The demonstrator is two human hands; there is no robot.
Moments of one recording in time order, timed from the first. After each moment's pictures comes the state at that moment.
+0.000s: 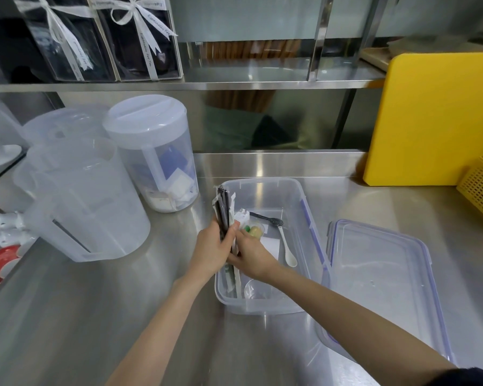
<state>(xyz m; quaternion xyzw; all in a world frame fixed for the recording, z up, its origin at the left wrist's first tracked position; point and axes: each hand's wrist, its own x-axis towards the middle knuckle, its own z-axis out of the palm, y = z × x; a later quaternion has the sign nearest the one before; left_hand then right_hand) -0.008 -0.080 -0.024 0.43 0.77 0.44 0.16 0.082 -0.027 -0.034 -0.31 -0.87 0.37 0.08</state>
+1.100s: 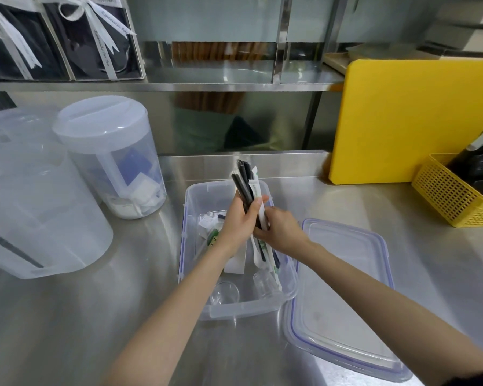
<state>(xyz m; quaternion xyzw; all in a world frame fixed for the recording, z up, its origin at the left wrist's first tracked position) 0.070 0.002 0.001 0.42 0.60 0.58 0.36 0.164 0.046 -0.001 -0.43 -0.86 0.24 0.11</state>
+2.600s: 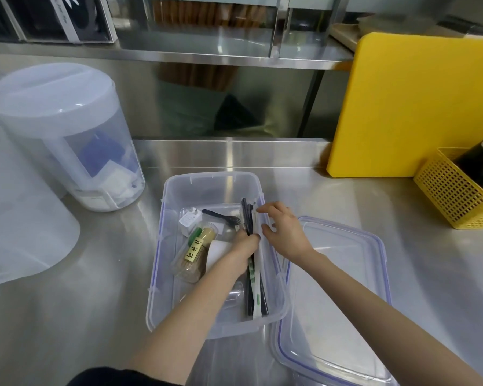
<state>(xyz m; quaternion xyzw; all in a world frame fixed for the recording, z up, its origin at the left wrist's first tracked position) 0.092 0.057 -0.089 0.17 0.69 0.42 0.57 0.182 0.087 -0.043 -0.44 -0.84 0.27 0.14</state>
